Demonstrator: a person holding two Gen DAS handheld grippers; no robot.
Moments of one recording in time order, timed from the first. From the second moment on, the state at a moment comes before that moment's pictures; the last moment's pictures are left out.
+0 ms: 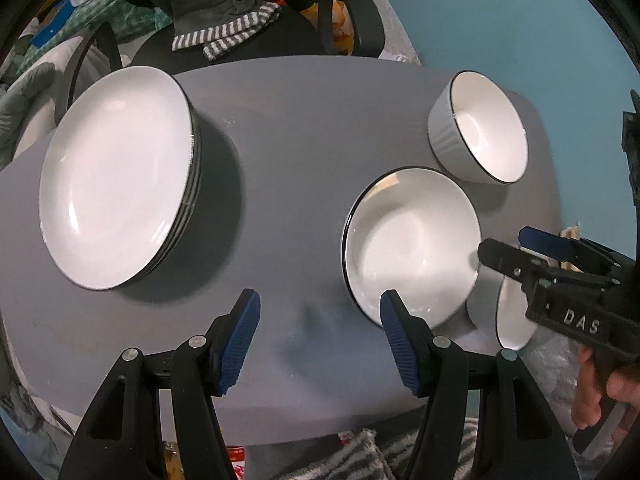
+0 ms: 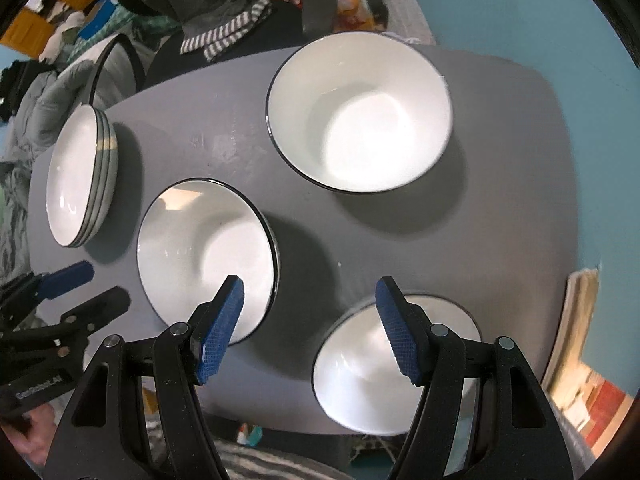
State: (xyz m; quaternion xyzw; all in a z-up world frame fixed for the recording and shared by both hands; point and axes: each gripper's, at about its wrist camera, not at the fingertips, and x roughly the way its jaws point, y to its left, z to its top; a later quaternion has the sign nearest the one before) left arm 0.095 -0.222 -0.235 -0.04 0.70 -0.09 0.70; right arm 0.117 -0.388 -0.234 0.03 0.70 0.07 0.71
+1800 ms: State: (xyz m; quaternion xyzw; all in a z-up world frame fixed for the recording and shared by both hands) left arm 0.123 -0.238 -0.273 -0.04 0.74 -0.11 0.67; right arm 0.114 -0.370 -0.267 0.06 0.74 0.10 0.67
